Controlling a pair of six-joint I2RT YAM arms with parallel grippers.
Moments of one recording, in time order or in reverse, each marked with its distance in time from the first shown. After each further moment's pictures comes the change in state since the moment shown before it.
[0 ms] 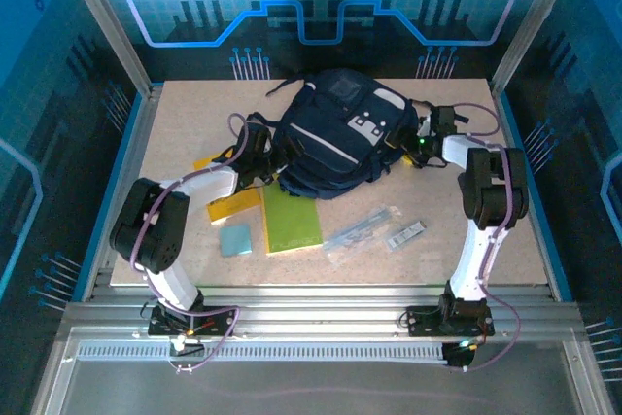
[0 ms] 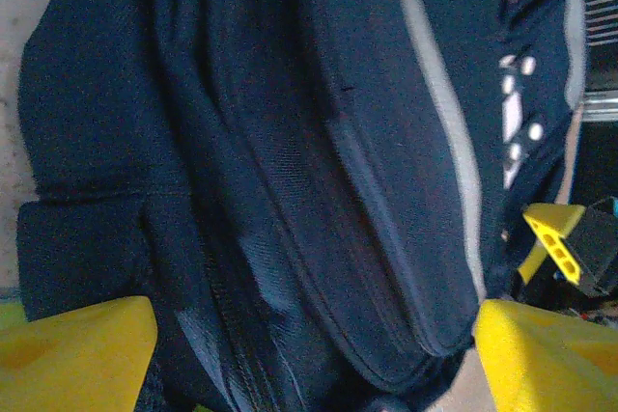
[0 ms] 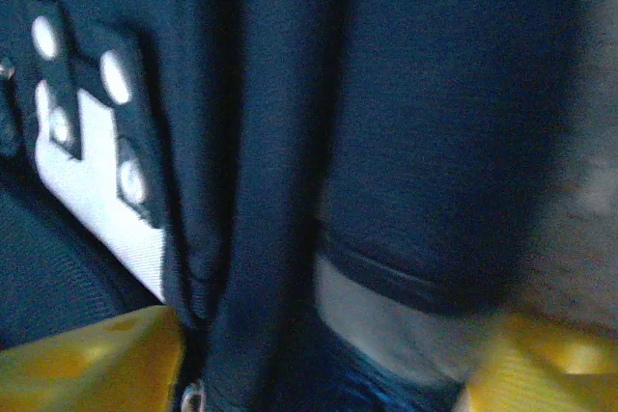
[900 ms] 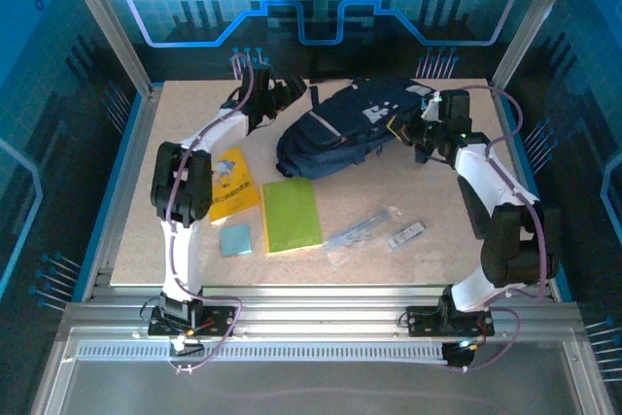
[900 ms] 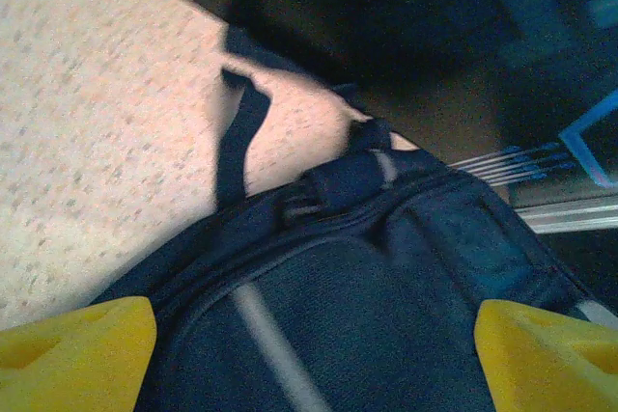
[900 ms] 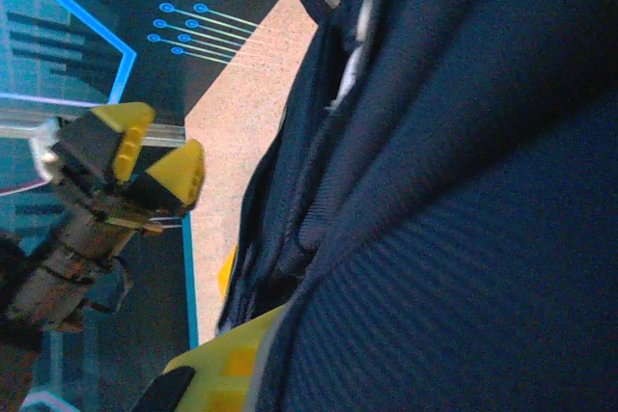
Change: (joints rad) left arm 0.112 0.408 0.761 -0.146 0.000 0.209; right arm 0.084 -0.486 -0.121 -0.064 -0.065 0.232
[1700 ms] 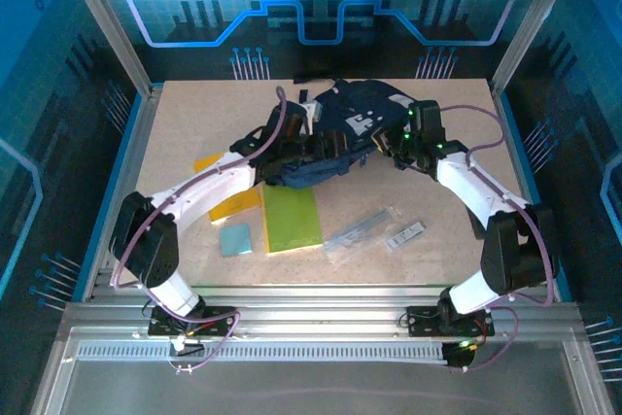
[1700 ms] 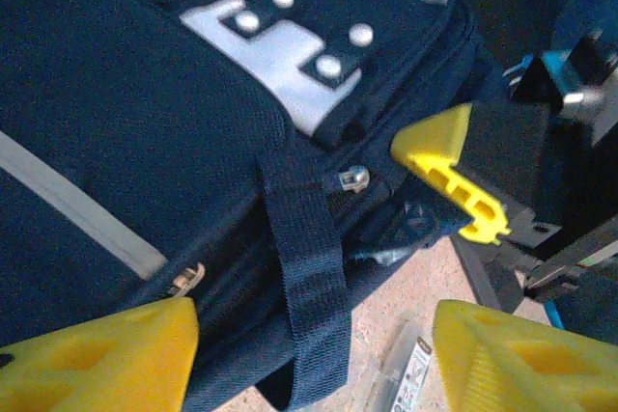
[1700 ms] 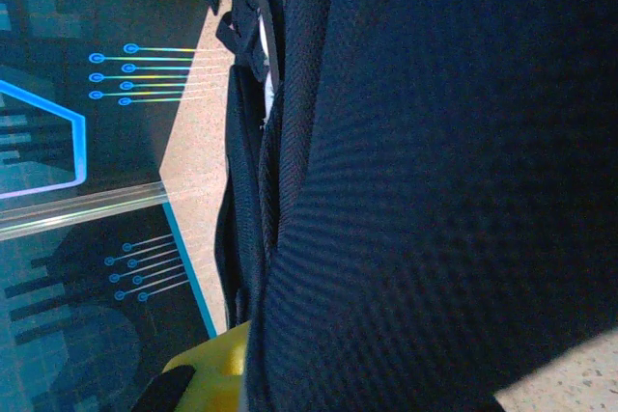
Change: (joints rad) left arm -0.365 -0.474 -0.430 -0.108 -0.029 0.178; right arm 0.169 -0.024 -0.050 0.008 0.256 0.344
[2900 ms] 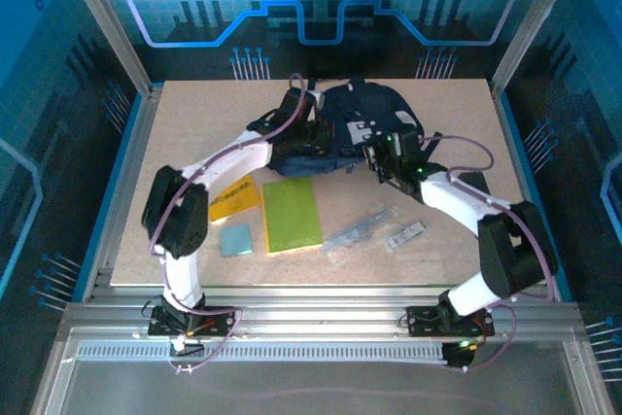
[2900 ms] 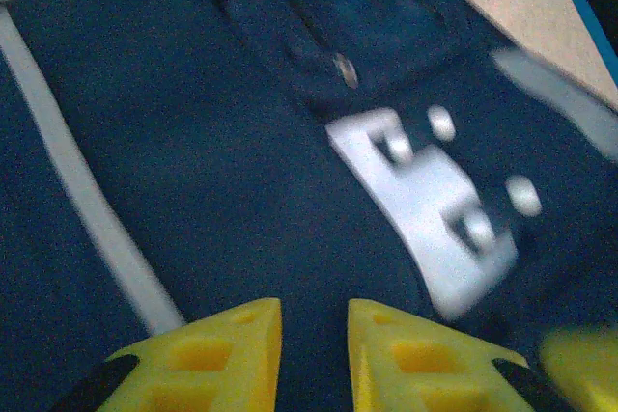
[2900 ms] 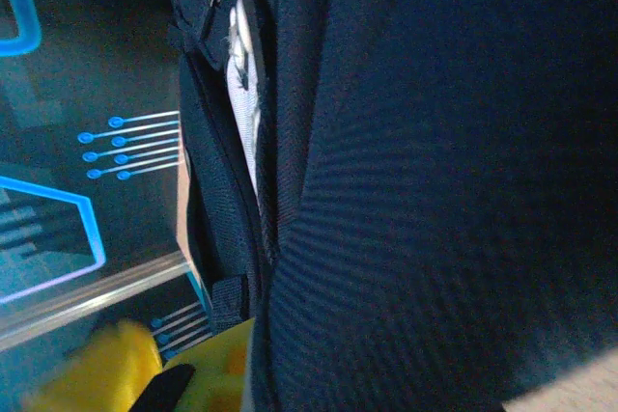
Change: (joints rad) left arm 0.078 0.188 0.182 -0.098 -0.120 0.171; right arm 0.137 0.021 -0.181 0.259 0.244 0.341
